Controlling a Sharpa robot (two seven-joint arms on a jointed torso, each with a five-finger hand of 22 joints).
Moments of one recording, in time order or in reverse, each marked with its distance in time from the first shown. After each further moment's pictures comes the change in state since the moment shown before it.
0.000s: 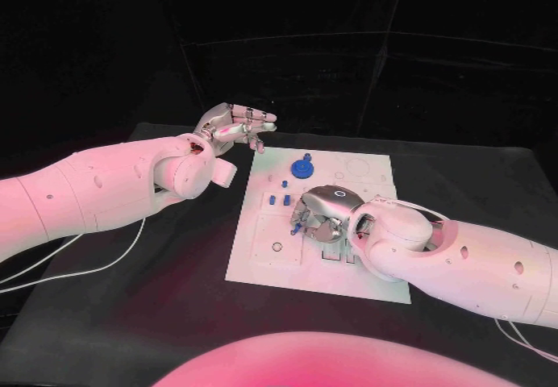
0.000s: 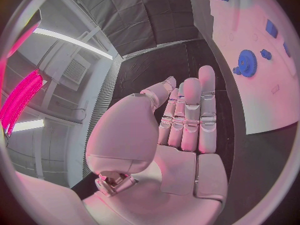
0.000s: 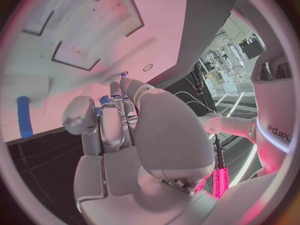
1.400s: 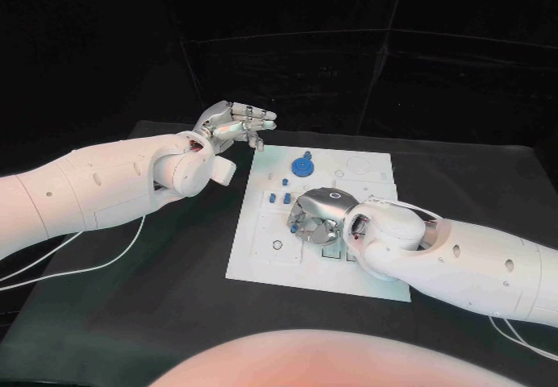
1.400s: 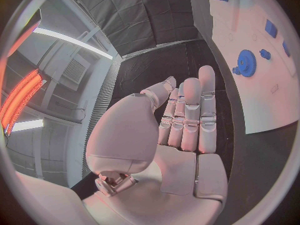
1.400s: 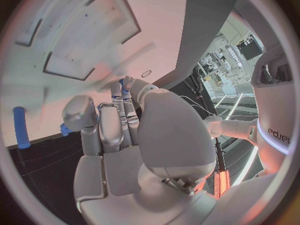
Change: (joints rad) left arm 0.001 0.001 0.000 -0.003 0.000 0.006 -0.006; left_hand 0.000 0.000 0.000 0.000 0.000 0.000 0.000 0.000 0.000 0.000 0.000 0.000 0.000 0.000 0.000 0.000 0.000 0.000 0.000 0.000 0.000 0.000; right arm 0.000 0.024 -0.016 -0.021 0.001 0.024 0.003; right_hand -0.079 -0.031 -0.025 0.011 -0.014 -0.076 0.035 -0.033 -0.004 -0.086 0.036 -0.052 -0.008 -0.002 0.013 -0.012 -0.023 0.000 -0.013 0.013 -0.015 -0.032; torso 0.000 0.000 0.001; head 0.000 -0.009
